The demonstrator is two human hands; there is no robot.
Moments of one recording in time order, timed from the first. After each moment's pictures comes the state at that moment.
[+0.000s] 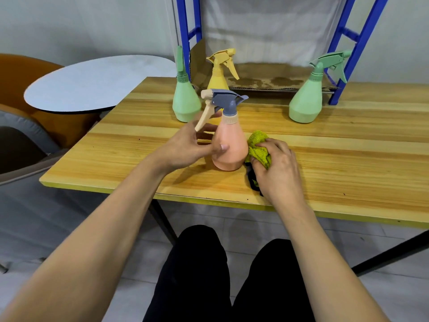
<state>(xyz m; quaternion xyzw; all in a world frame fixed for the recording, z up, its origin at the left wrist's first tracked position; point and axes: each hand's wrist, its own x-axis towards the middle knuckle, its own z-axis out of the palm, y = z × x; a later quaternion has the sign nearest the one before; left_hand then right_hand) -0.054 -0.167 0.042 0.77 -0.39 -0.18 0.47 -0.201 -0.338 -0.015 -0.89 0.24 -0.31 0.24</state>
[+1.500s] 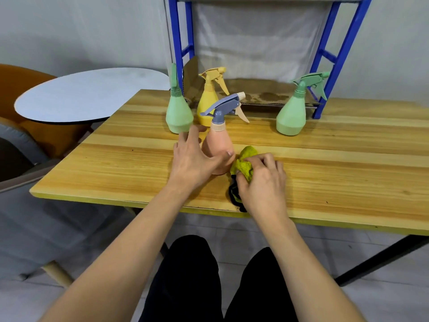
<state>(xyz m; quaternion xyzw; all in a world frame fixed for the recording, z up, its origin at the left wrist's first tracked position) -0.084 -0.202 0.025 0.87 -0.24 0.05 0.42 -0.206 -0.318 -0.011 -0.89 0.27 -0.34 0.16</state>
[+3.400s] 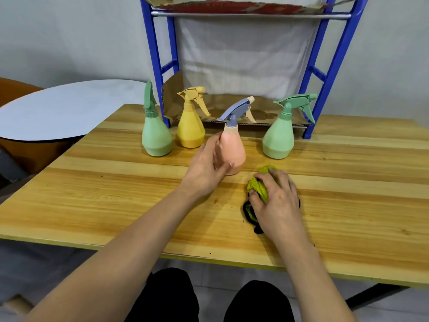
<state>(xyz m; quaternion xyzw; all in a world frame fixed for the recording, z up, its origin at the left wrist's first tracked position) -0.041 -0.306 0.012 0.84 -0.36 0.01 0.41 -0.210 -0.415 -0.014 -0.90 0.27 -0.26 0.22</state>
